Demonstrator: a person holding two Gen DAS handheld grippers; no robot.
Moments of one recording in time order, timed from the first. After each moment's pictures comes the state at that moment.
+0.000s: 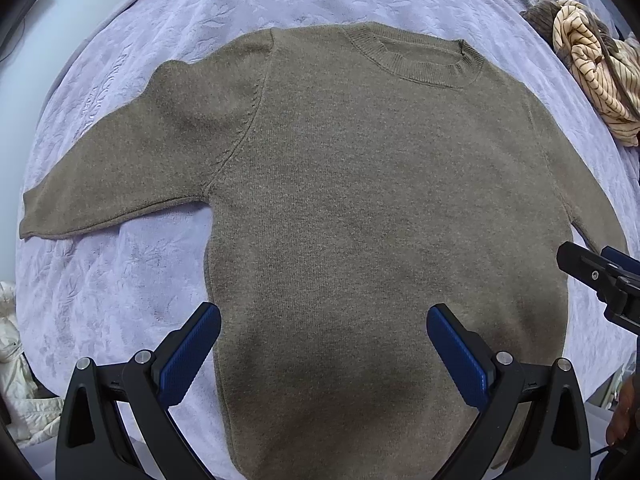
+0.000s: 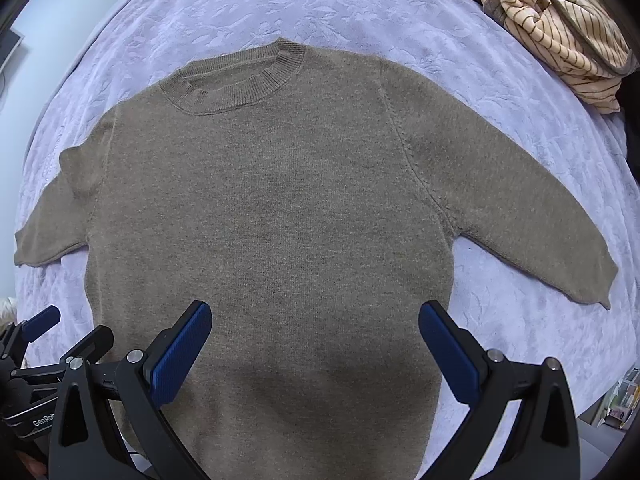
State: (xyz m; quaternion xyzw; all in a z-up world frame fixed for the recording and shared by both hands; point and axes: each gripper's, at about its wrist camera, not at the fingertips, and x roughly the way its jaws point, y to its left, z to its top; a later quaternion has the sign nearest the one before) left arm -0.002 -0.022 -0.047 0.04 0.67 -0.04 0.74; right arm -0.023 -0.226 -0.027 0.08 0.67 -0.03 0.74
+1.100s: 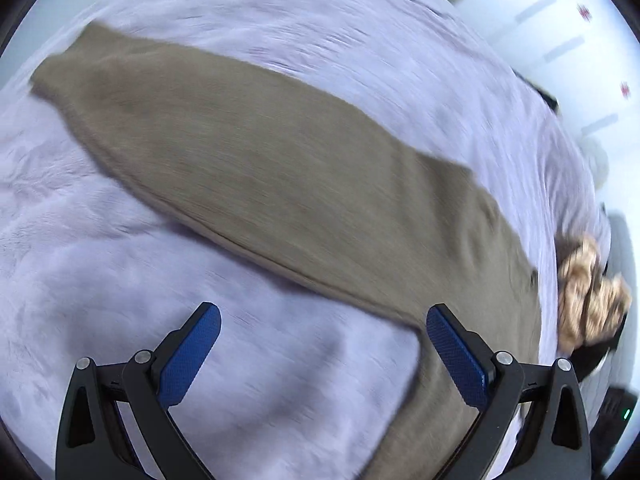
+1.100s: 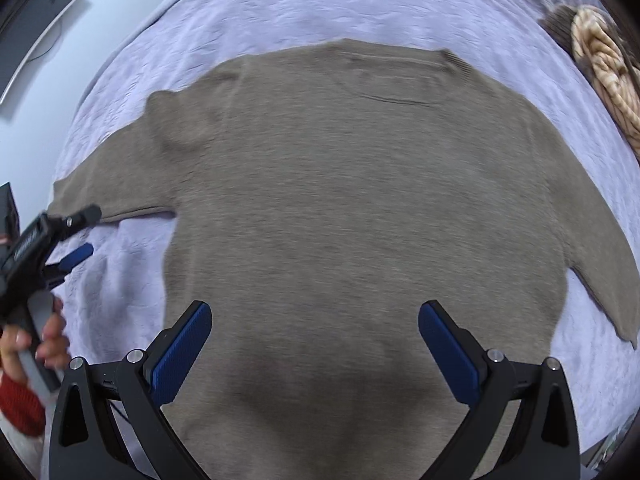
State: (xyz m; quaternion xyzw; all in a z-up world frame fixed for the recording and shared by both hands) left arm 0.018 0.268 -0.106 -0.31 0.56 0.03 0.77; right arm -0.024 -0.071 -0.031 0.05 0.66 0.08 0.75
